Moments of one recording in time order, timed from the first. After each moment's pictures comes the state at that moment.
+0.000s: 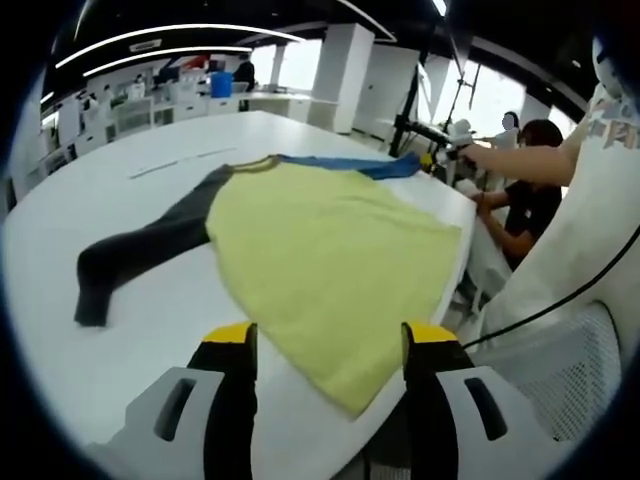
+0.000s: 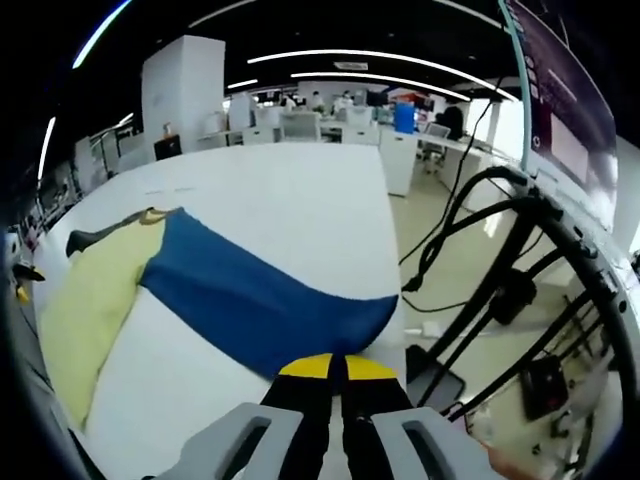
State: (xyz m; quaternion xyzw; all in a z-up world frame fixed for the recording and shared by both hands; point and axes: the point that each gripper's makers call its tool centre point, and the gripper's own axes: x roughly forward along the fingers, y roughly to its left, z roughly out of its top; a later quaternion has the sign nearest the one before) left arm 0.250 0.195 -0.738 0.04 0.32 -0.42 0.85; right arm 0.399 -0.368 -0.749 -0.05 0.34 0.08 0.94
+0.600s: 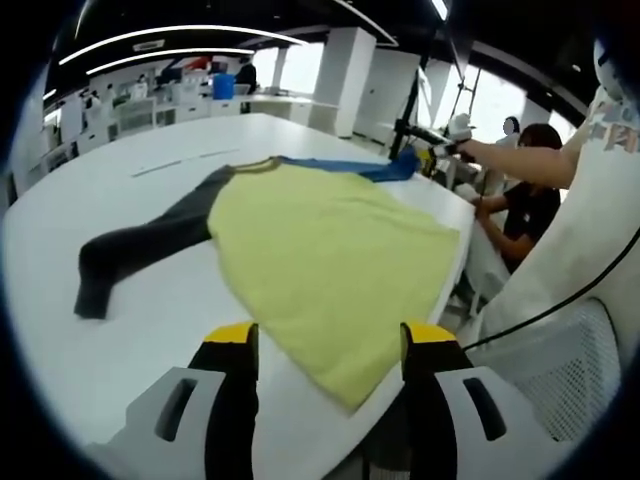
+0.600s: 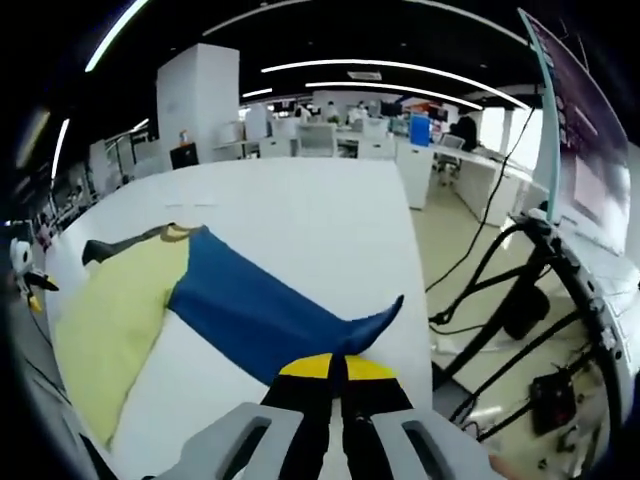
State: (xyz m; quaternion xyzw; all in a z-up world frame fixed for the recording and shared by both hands) left arm 0.246 0.199 -0.738 0.03 0.32 -0.42 0.85; right arm 0.411 -0.327 -0.719 -0.05 0.31 0.12 0.94
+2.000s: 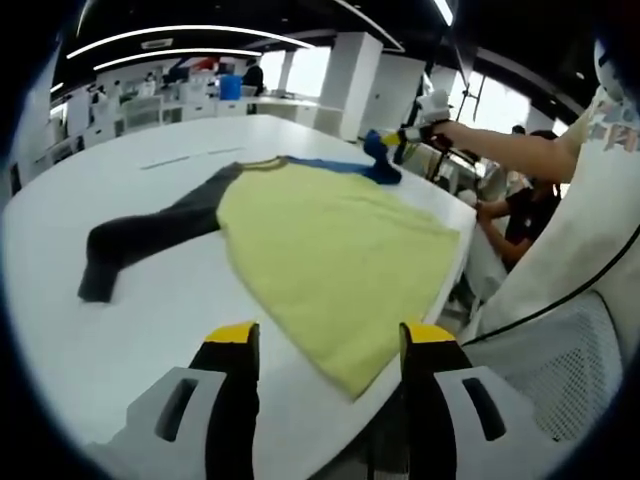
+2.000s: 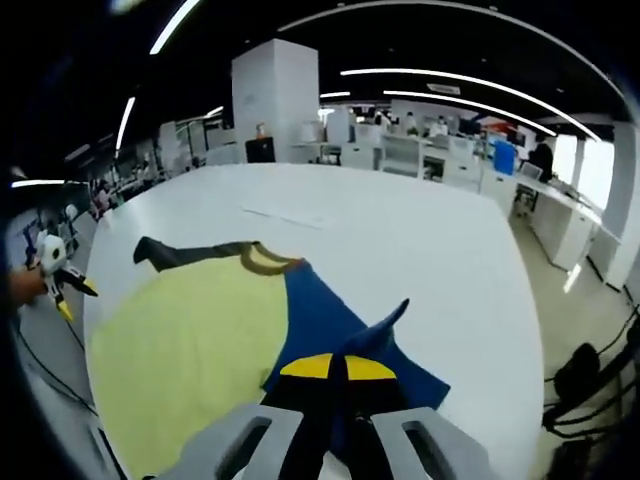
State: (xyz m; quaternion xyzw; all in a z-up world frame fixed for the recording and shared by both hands) left arm 0.240 0.209 -0.740 0.02 0.32 -0.41 0.86; right arm 0.464 -0.160 -0.701 -0.08 0.30 0.29 0.91
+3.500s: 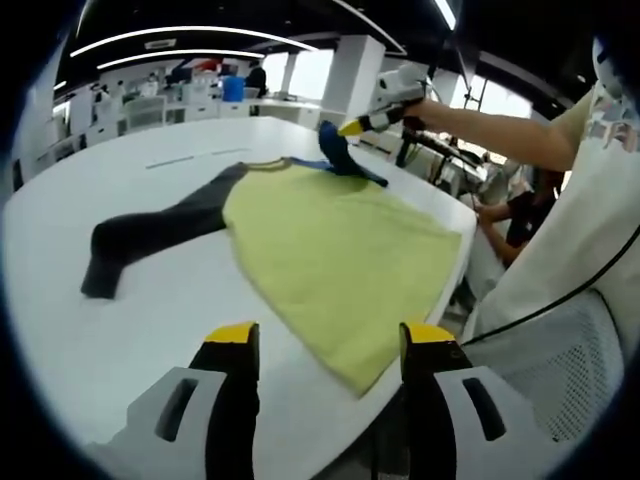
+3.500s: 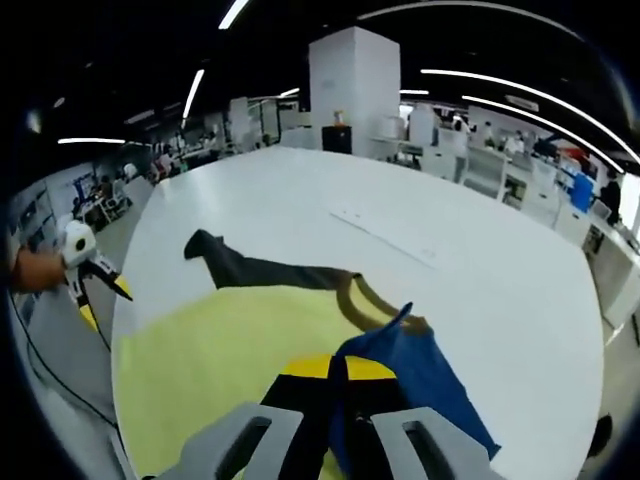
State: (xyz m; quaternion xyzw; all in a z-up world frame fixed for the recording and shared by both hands) left arm 0.240 0.217 -0.741 0.01 0.31 -0.40 0.86; right arm 0.488 -0.006 -0.694 -0.13 0.30 0.42 0.85
